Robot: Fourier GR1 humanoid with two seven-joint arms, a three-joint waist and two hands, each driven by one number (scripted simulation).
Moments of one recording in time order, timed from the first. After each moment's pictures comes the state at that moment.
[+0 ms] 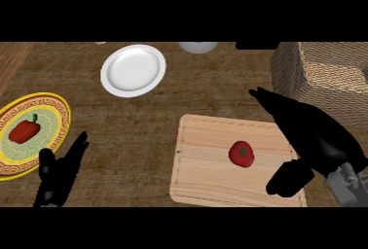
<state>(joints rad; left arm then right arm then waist) 0.10 0.33 -0.13 -1.44 0.18 0.13 0.19 -0.59 -0.72 0.57 -1.96 0.07 0.27 1.07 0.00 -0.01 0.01</state>
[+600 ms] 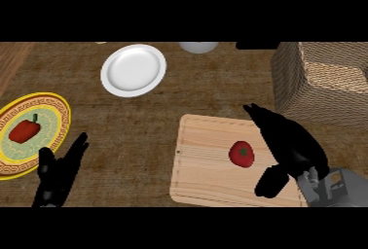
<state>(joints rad) 0.11 0.32 -0.11 -1.45 0.17 0.11 0.23 -0.46 -0.61 0.63 -1.86 0.26 0.23 1.00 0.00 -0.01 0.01</state>
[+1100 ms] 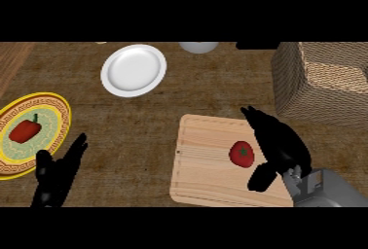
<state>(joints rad) 0.12 0.31 -0.09 -1.46 0.16 0.08 0.21 -0.39 -0.52 0.62 -1.76 0.41 0.21 0.93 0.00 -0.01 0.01</state>
